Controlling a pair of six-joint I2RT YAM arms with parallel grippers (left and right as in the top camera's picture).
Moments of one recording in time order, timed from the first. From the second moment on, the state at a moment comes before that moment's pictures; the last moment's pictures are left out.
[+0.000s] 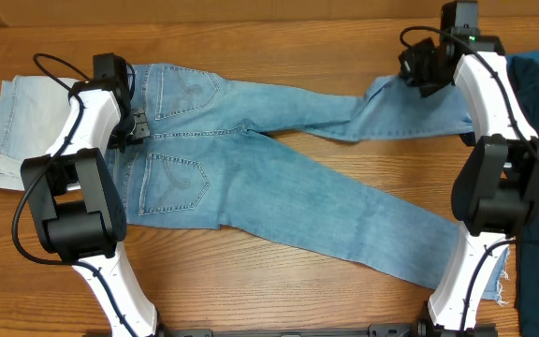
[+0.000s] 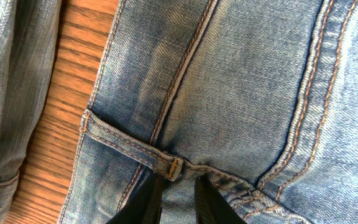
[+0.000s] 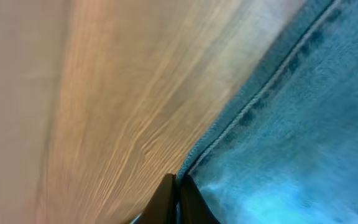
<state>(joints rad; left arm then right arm) 0.15 2.15 1.60 -0.84 -0.20 -0.15 -0.09 2.23 1.98 -0.83 -0.26 0.94</state>
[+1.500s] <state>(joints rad) 0.16 2.15 1.63 -0.85 -0.26 -0.14 -0.09 2.12 1.67 -1.29 -0.01 0.51</state>
